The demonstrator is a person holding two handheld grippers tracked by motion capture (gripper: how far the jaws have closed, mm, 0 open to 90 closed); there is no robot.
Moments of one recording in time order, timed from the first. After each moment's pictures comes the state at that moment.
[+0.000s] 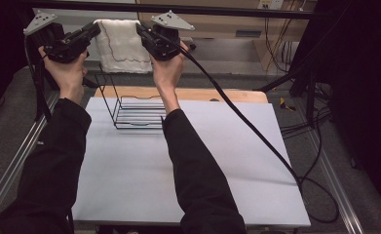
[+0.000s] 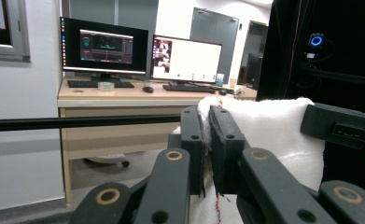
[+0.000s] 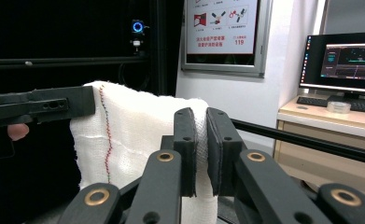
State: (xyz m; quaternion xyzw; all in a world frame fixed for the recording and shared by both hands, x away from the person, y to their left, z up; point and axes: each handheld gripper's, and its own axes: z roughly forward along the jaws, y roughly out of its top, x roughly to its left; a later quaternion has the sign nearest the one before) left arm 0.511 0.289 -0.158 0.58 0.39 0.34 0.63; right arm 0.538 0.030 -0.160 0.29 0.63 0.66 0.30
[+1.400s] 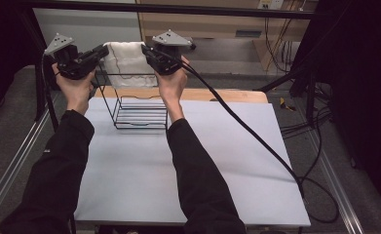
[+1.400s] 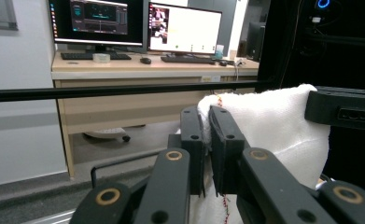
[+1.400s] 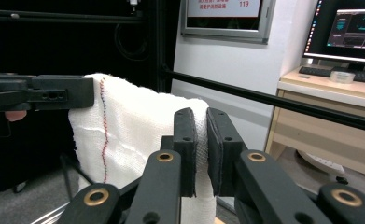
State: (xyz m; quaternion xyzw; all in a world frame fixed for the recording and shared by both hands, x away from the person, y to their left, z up) left arm 0.519 0.288 -0.211 0.62 0.39 0.32 0.60; right arm 0.545 0.026 -0.205 0.30 0.67 0.61 0.29
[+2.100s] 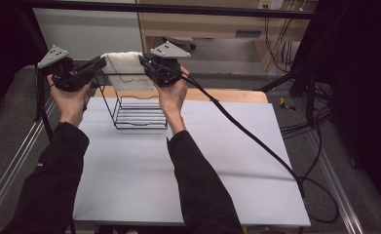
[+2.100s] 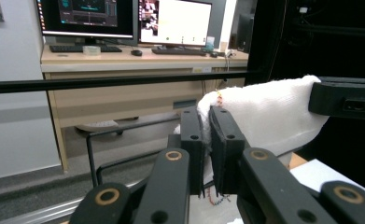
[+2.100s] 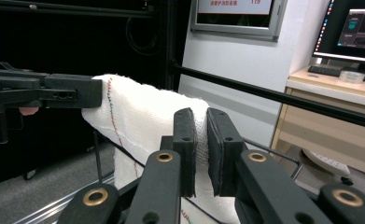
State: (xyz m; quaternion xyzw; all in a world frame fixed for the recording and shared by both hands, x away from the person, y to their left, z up) left arm 0.494 0.297 -0.225 0.63 0.38 0.30 0.60; right arm 0.514 0.026 -0.215 0.28 0.68 0.61 0.29
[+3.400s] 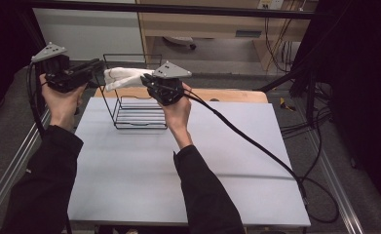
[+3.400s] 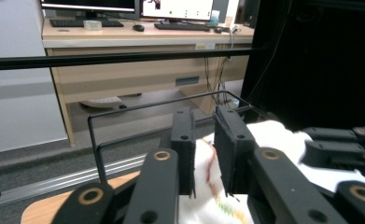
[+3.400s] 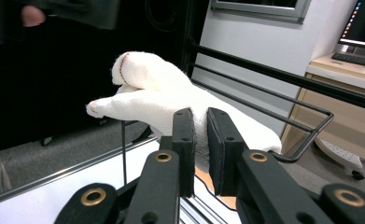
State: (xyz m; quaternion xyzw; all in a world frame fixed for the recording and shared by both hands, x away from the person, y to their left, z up) left arm 0.479 0.288 -0.201 0.66 0.41 0.29 0.56; right arm 0.493 0.018 -0.251 0.25 0.72 0.59 0.27
